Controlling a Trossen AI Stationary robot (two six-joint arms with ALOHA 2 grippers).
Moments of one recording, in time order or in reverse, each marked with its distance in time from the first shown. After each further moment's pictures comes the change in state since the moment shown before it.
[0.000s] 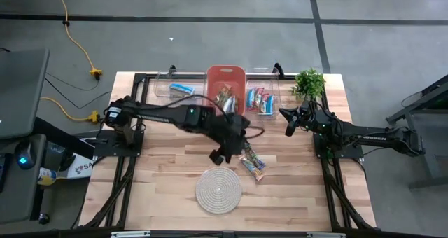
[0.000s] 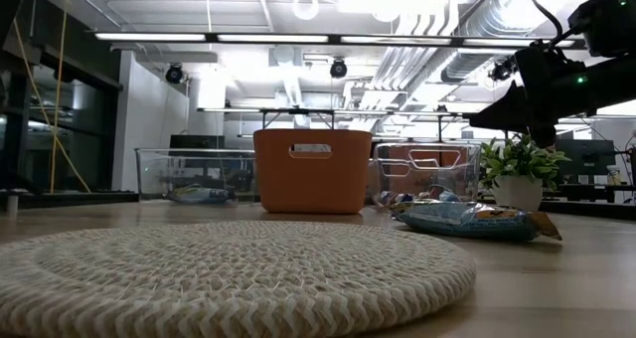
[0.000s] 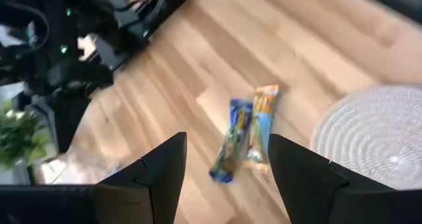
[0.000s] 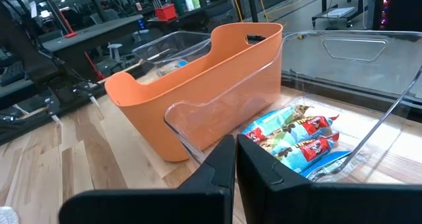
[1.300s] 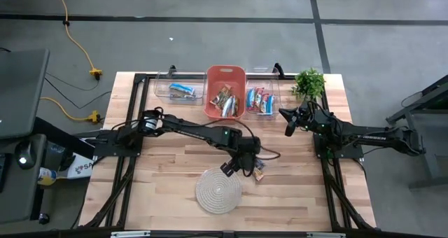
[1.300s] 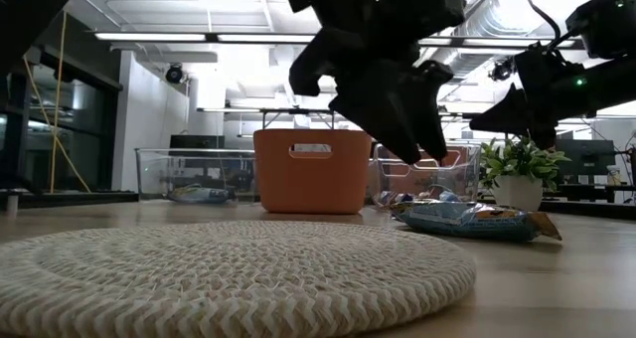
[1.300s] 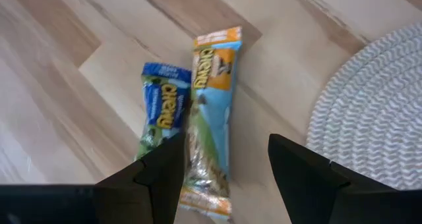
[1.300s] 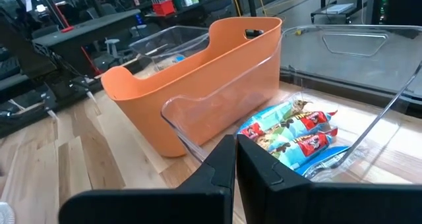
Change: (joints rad) left arm -0.007 0.371 0.000 0.094 0.113 0.035; right arm 0.000 0.020 0.000 0.001 0.001 0.000
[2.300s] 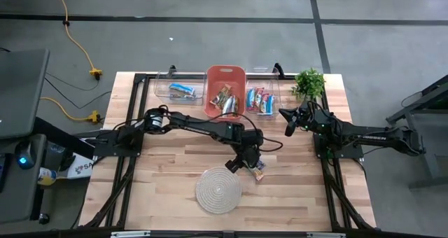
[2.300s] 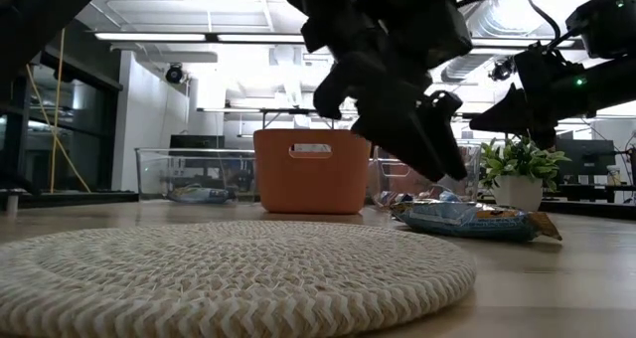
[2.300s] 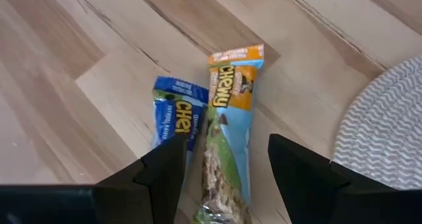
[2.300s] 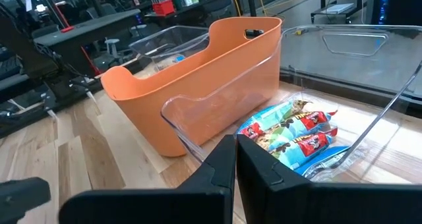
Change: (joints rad) left arm 0.066 0.064 0.000 0.112 0.171 -0.024; right arm 0.000 0.000 0.000 0.000 0.000 0.000
